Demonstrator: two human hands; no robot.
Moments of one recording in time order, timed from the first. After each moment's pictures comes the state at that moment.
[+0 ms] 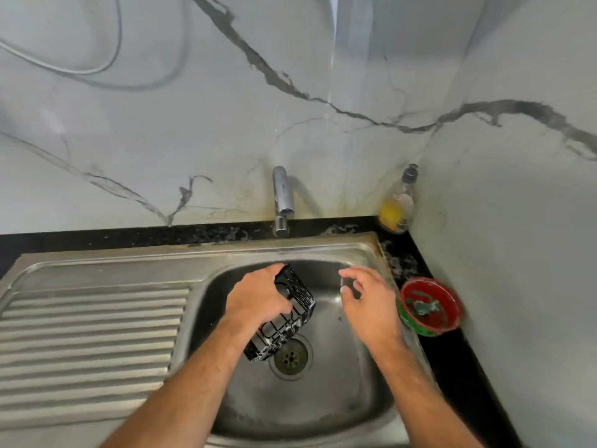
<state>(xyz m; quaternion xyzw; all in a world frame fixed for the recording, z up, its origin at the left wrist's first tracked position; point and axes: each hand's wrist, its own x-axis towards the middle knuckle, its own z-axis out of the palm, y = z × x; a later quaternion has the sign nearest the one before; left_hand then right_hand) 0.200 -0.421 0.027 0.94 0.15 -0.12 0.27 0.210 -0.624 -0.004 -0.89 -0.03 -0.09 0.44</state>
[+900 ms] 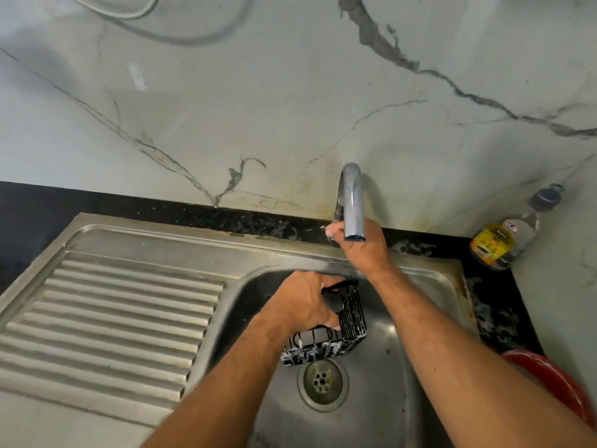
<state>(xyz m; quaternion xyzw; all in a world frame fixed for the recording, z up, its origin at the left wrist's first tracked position) 0.268 -0.387 -0.011 0.92 0.07 -0.14 0.36 0.400 -0.493 -0.021 -0.89 -0.14 0.08 0.43</state>
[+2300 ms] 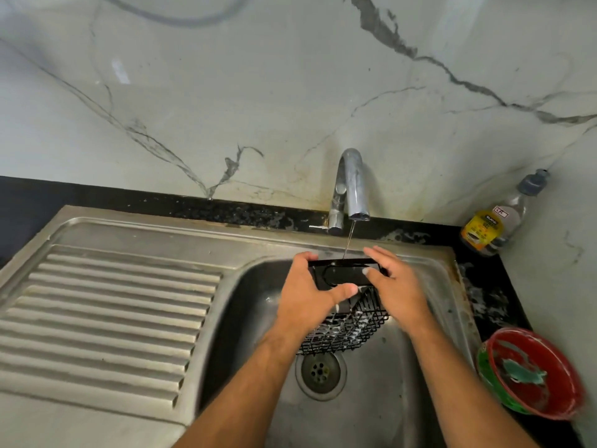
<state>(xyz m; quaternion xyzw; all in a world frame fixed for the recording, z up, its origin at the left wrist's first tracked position) 0.245 -0.408 -0.045 0.79 0.23 0.00 0.56 0.329 -0.570 -0.059 -0.85 -0.09 0.09 0.51</state>
